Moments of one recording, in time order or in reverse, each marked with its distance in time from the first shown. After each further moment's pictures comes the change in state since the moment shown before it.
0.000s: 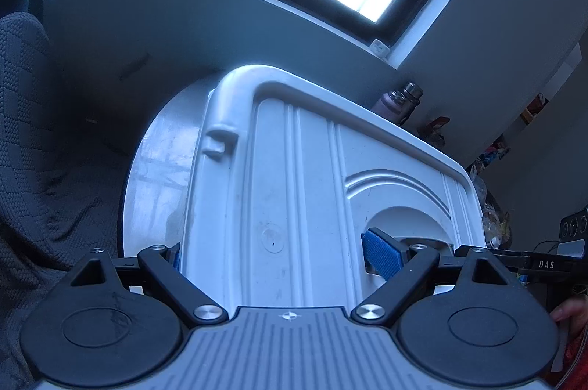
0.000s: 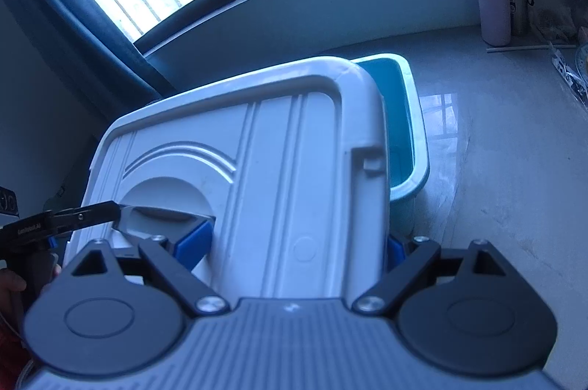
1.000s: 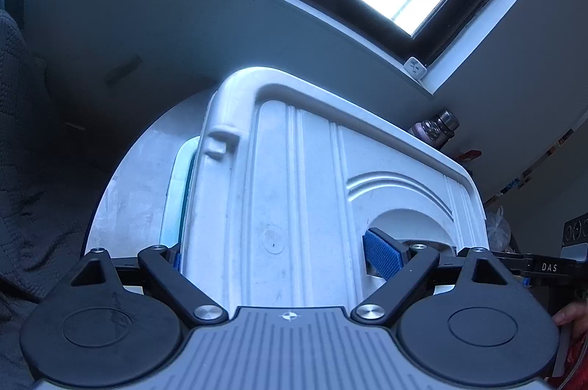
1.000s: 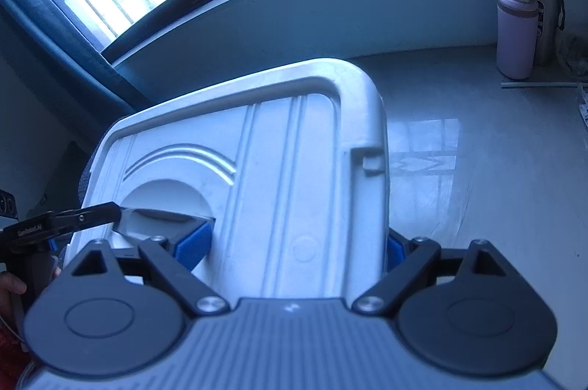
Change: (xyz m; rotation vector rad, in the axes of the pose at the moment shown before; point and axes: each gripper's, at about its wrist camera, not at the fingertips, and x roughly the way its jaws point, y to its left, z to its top) left arm 0.141 -0.002 0.090 -0.088 0.013 0.037; right arm 0.078 -0.060 0.116 -0.025 0.065 -0.006
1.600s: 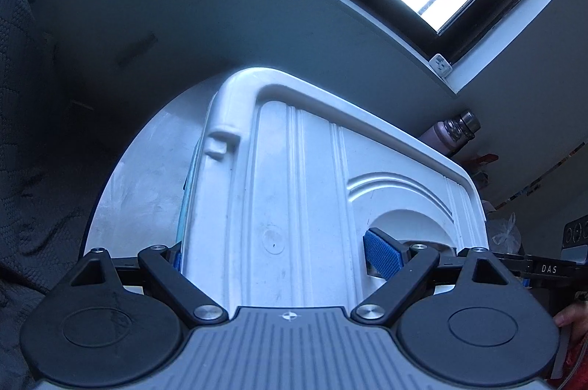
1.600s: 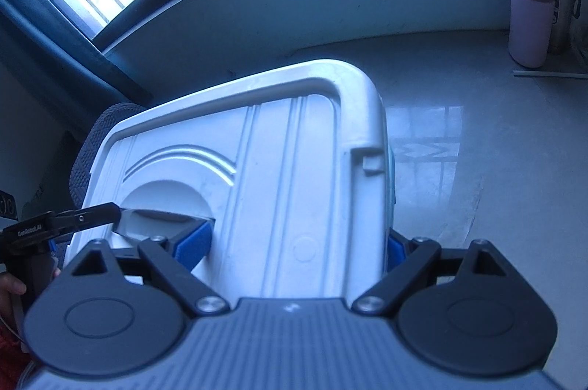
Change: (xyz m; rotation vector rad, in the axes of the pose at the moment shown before) left arm 0.027 0.024 0.001 -0.051 0.030 0.019; right arm 0.031 -0.003 0.009 0.007 0.059 0.002
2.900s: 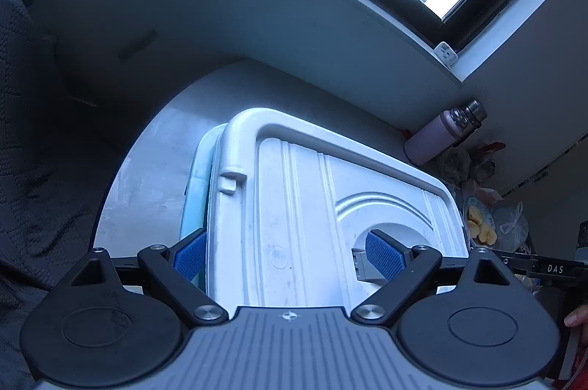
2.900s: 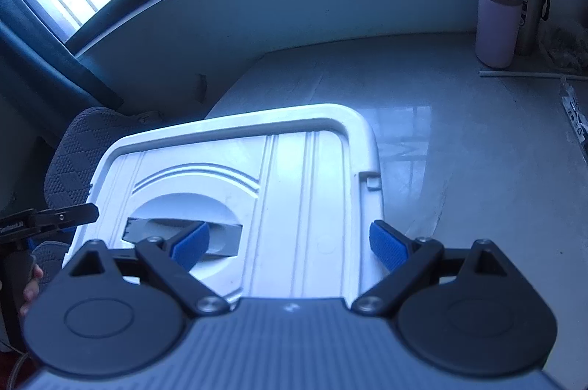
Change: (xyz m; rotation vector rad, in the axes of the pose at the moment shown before) left arm -0.002 -0.001 0.006 0.016 0.052 0.023; right arm -0.008 0.002 -0.002 0.021 -0.006 -0.112
